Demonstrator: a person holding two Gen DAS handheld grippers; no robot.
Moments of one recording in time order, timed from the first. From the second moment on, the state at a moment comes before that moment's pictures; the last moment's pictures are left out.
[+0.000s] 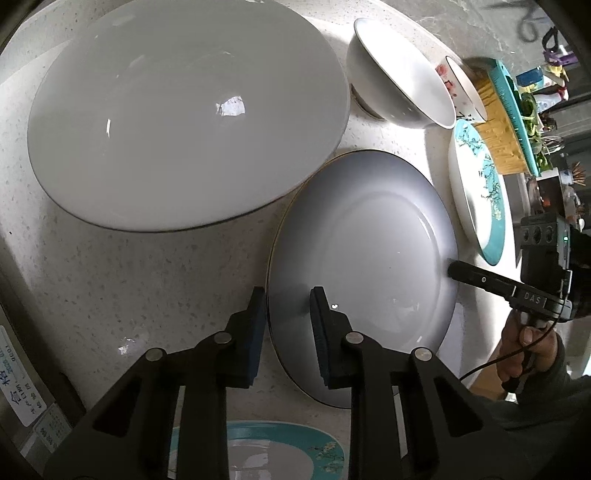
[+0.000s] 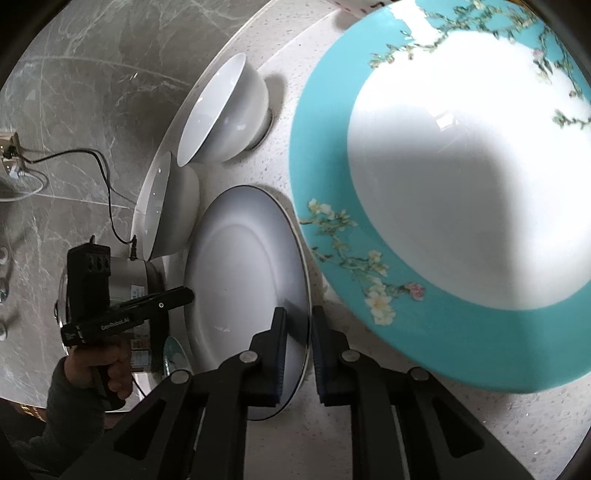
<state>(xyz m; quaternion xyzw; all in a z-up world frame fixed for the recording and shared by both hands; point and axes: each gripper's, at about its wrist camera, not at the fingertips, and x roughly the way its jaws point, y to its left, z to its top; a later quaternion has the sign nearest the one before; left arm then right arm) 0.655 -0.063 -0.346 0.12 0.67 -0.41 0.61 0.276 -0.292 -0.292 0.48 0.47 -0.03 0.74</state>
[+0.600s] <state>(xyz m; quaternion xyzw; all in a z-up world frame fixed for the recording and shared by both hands) 0.660 -0.059 -0.348 0.10 0.67 -0.41 0.60 0.273 -0.295 -0.298 0.50 0.47 0.01 0.73</state>
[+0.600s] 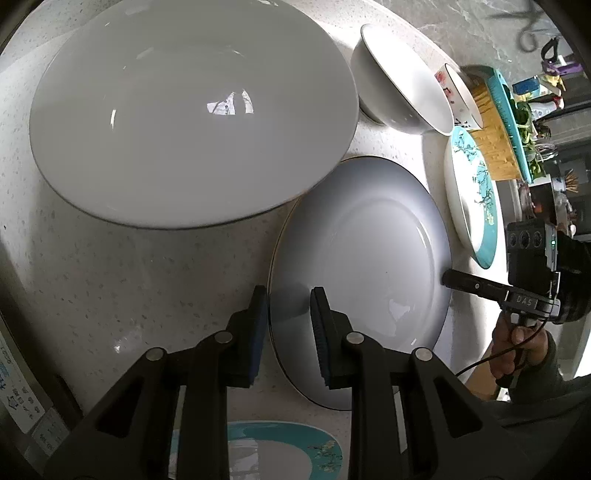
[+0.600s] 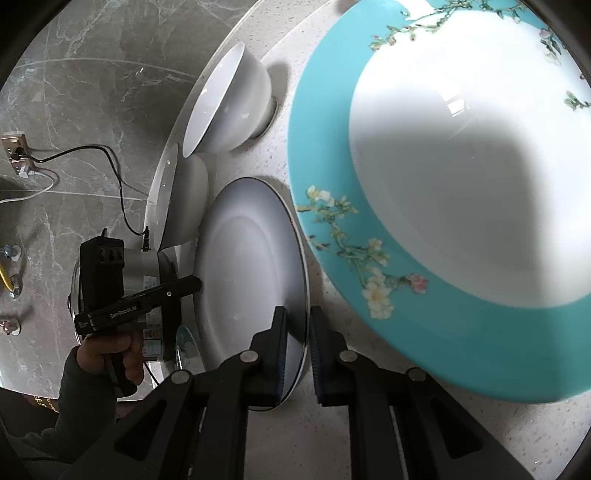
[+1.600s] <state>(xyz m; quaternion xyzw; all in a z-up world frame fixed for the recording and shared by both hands) 0.636 -0.059 -0.344 0.11 0.67 -0.41 0.60 0.272 -0.300 -0.288 0.48 0.47 -0.02 0.74</state>
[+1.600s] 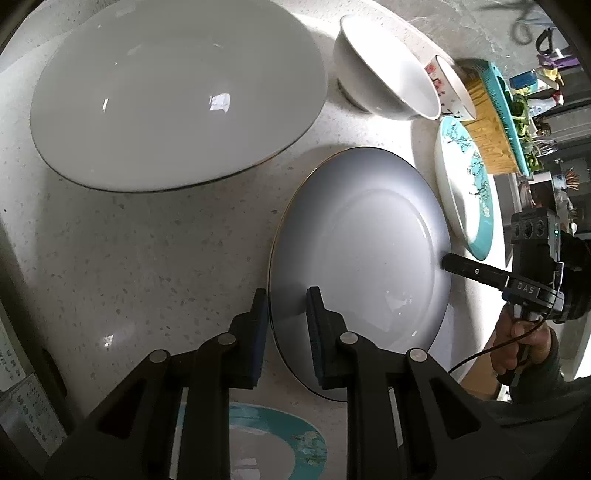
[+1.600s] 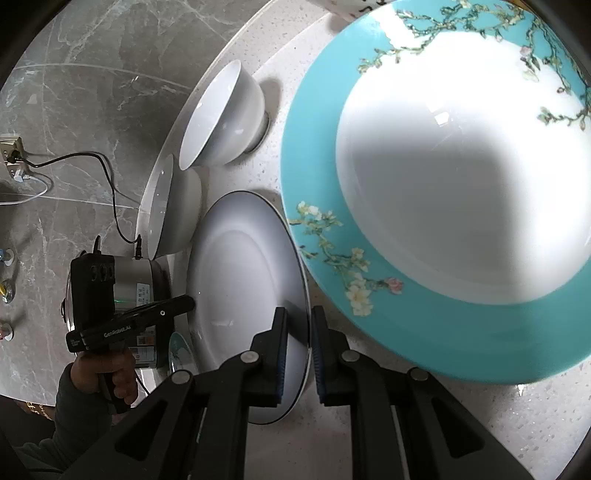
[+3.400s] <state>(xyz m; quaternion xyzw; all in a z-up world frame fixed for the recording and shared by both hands) 0.428 -0.050 -0.328 0.10 0.69 -0.40 0.60 0.144 -0.334 -0.288 0.46 0.51 -0.01 0.73</state>
